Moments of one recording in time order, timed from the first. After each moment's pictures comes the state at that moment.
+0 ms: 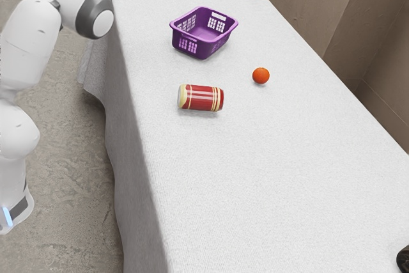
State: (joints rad) arm 0.63 0.50 0.14 -0.84 0.09 1.64 0.62
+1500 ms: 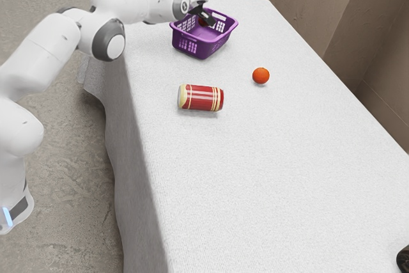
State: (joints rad) arm 0.78 0.91 -0.09 -0.92 -0.42 2.64 0.63
